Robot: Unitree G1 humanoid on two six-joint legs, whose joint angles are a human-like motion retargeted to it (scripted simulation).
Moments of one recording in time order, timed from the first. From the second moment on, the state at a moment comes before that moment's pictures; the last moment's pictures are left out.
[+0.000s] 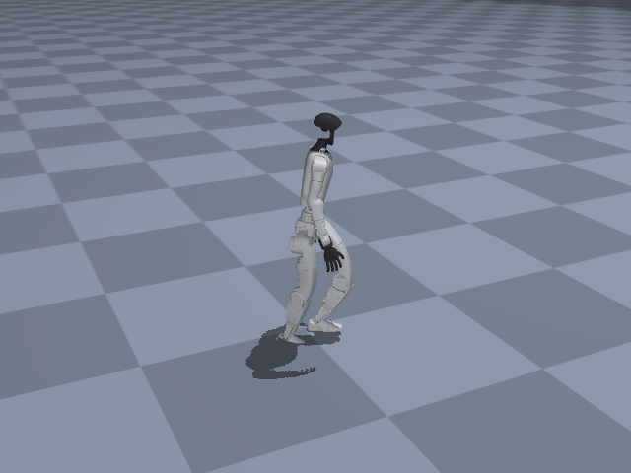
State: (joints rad) left arm 0.08 0.19 -0.01 1.21 -0.14 -0.13 0.11; right arm -0.02 -0.24 0.24 1.13 0.01 -0.11 -0.03; waist 0.35 -0.04 0.06; left_leg -0.63 0.03 0.03 1.01 -0.66 0.10; right_leg -0.09 0.09 -0.23 0.31 -0.46 0.06
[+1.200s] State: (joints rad) left arm 0.18 0.15 -0.07 1.24 0.01 -0.07 0.04; right arm -0.06 -0.36 0.16 1.08 0.09 -0.12 -0.08; waist 0.15 0.04 0.05; left_leg -0.57 0.07 0.12 0.84 -0.57 0.04; right_leg 0.02 0.09 -0.13 0.41 -0.48 0.03
